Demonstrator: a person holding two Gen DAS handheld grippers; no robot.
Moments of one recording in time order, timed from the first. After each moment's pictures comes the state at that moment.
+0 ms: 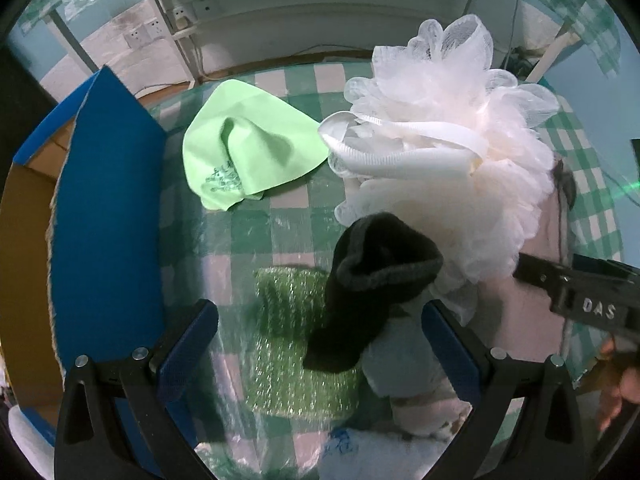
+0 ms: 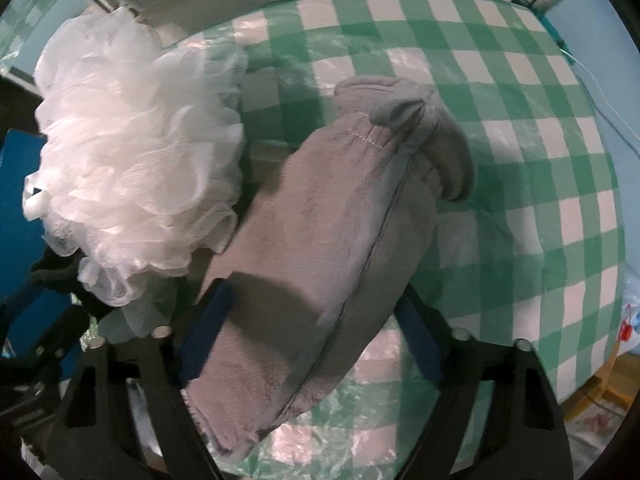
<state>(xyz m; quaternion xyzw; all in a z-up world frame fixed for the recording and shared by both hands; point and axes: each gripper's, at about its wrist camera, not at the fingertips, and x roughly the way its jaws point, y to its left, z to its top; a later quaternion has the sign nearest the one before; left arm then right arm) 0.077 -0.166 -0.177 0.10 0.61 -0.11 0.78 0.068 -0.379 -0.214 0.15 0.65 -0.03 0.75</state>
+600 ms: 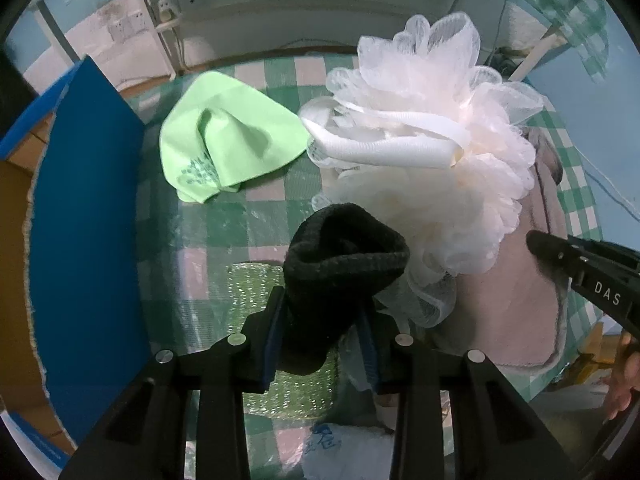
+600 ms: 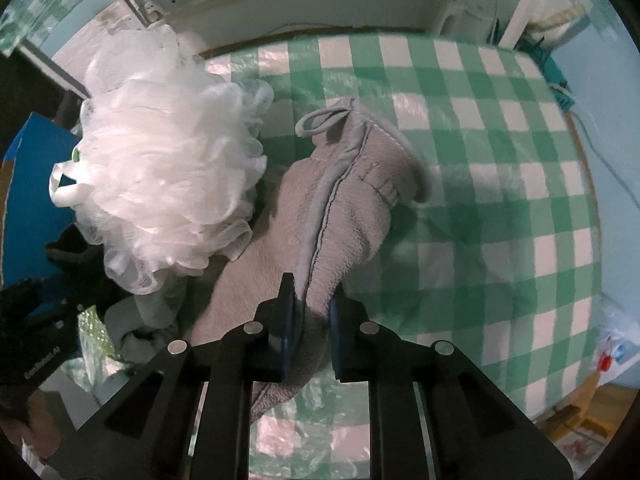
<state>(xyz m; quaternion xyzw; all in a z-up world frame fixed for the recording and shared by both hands) 0.071 -0.158 -0.173 0.07 0.61 -0.15 0.77 0.062 -0.364 -0.174 0.09 0.62 -0.02 0.78</state>
